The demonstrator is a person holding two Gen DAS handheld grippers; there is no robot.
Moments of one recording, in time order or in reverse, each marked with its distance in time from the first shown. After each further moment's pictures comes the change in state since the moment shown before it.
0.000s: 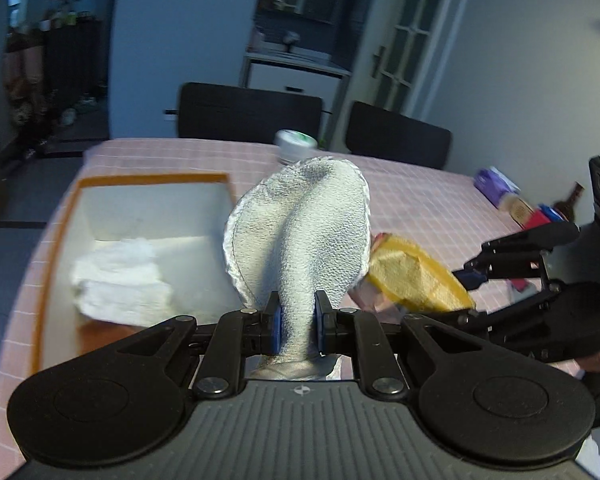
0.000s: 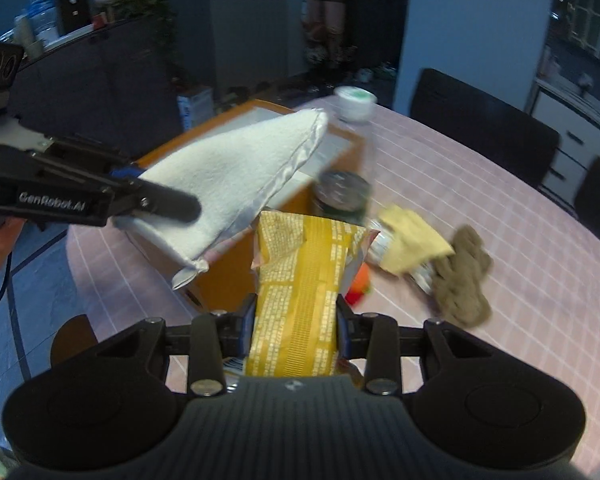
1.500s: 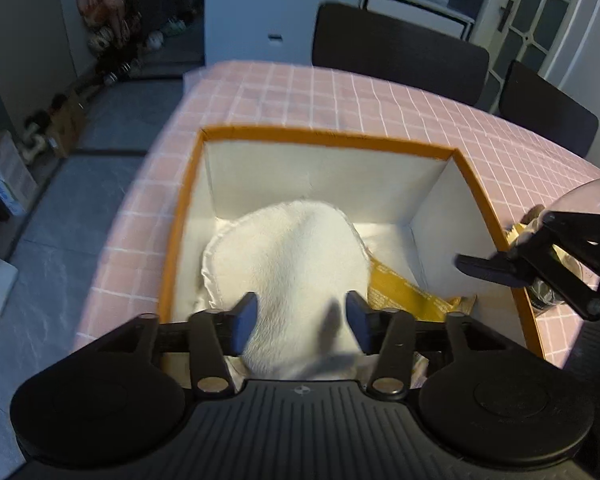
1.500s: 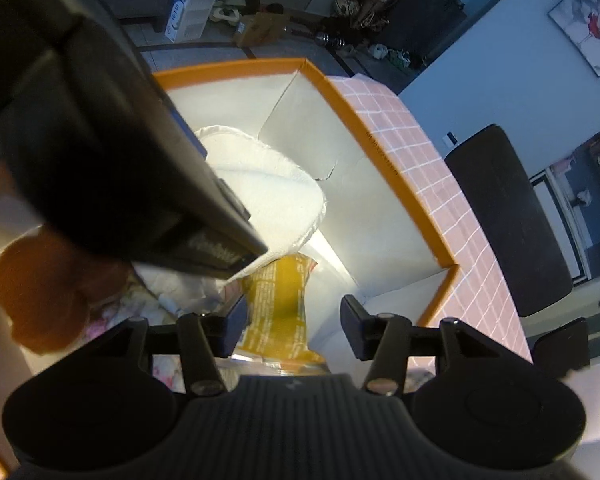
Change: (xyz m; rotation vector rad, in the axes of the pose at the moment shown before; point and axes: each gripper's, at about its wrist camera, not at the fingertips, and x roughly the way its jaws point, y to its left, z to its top) left arm 0.112 0.133 0.044 -0.102 0.216 0.264; right arm 0.207 0.053 0.107 -0.418 0.225 -0.296
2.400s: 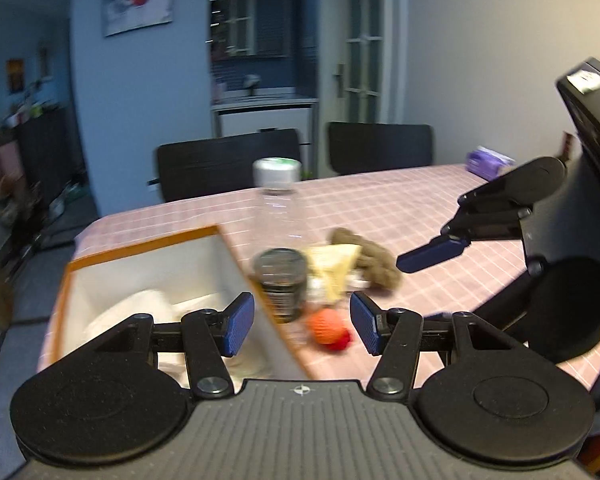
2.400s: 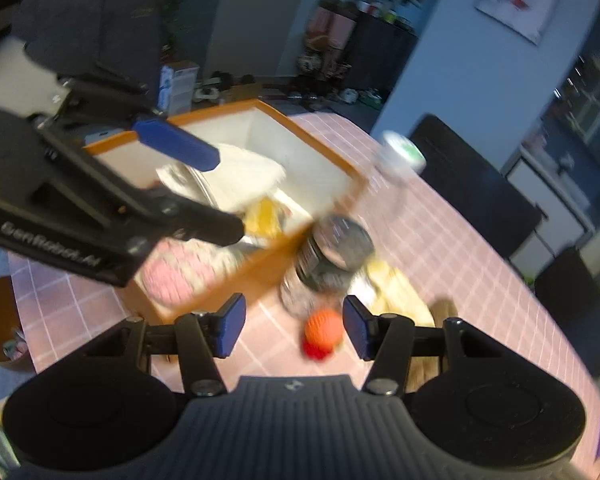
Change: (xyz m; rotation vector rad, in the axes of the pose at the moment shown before) left arm -0.093 -0.124 -0.077 0.385 -0.373 -0.252; right arm -0.138 -0.041 -0.158 0.283 -0.206 0.056
